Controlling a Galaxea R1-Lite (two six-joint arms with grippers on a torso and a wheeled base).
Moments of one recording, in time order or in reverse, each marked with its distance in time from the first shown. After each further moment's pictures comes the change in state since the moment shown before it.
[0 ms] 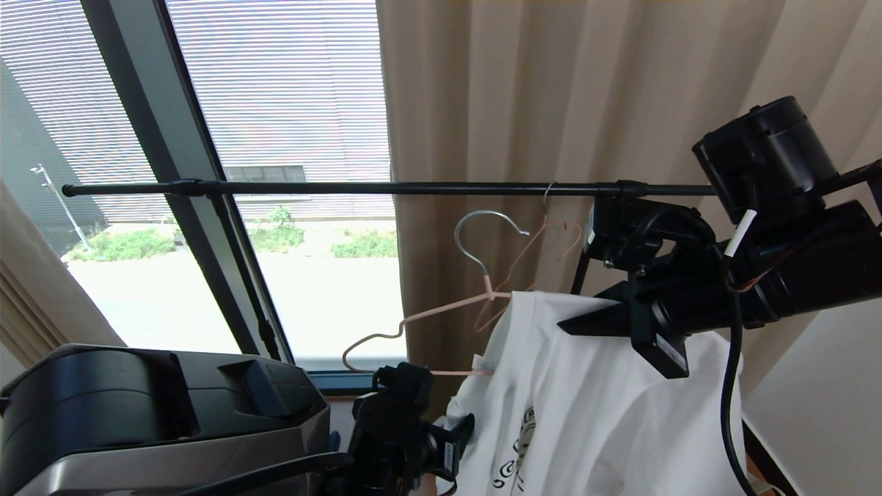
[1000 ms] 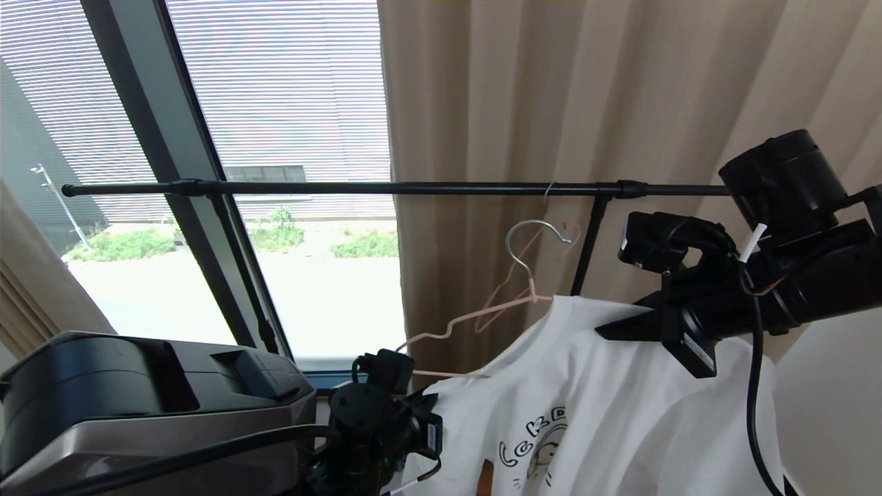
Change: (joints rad) left arm 0.071 0.003 0.036 -0.116 -0.002 0.049; right arm -0.166 -0.008 0.083 0.000 0.036 -0.002
